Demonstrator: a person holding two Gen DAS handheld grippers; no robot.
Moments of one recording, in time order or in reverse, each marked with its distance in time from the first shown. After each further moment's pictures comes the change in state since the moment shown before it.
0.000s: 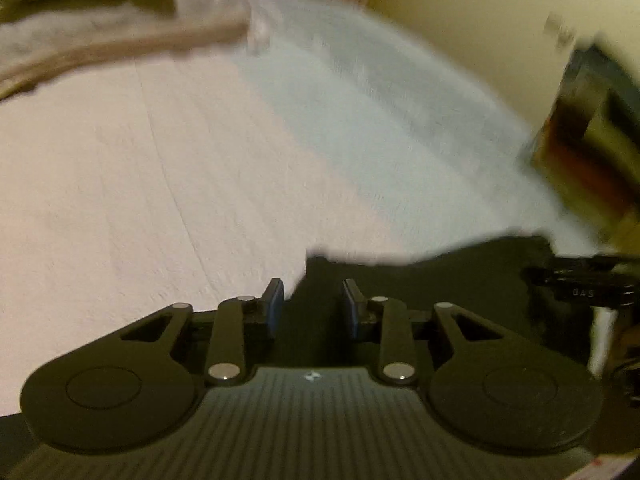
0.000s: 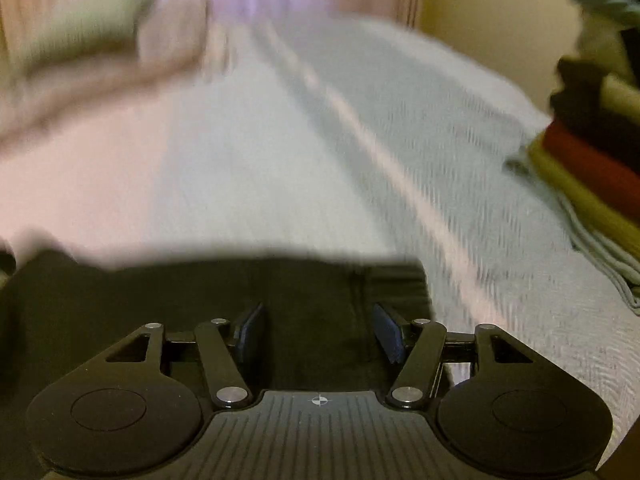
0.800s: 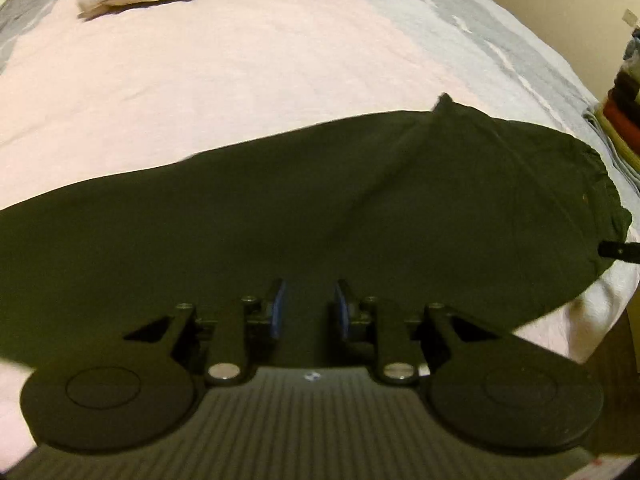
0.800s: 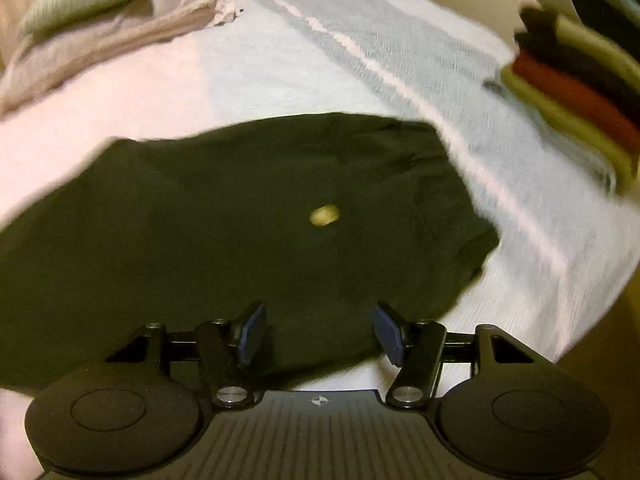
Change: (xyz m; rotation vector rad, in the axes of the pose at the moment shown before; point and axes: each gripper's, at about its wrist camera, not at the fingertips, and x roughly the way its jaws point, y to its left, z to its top) left arm -0.176 0.068 -0.146 -0.167 0.108 0.209; right arm -0.145 0.092 -0.082 0.178 0.108 0.064
